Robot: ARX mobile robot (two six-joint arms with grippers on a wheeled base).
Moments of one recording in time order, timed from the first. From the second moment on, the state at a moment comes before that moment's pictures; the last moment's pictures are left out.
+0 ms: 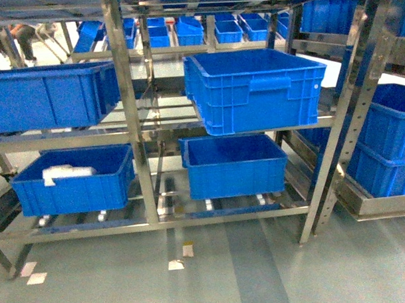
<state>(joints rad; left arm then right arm) 0.00 0.01 0.02 0.00 0.00 0.00 0.00 0.00 0.01 0.00 0.00 -0.01</state>
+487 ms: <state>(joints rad) 0.00 0.01 0.02 0.00 0.00 0.00 0.00 0.00 0.01 -0.01 0.00 -0.01</state>
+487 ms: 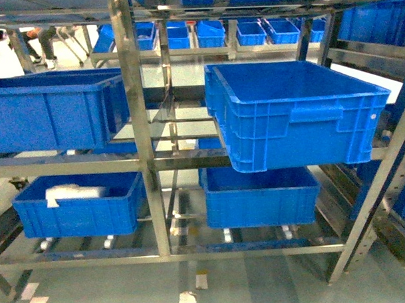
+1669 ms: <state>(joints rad) 0.00 0.01 0.02 0.00 0.00 0.00 0.00 0.00 0.01 0.00 0.00 -0.01</state>
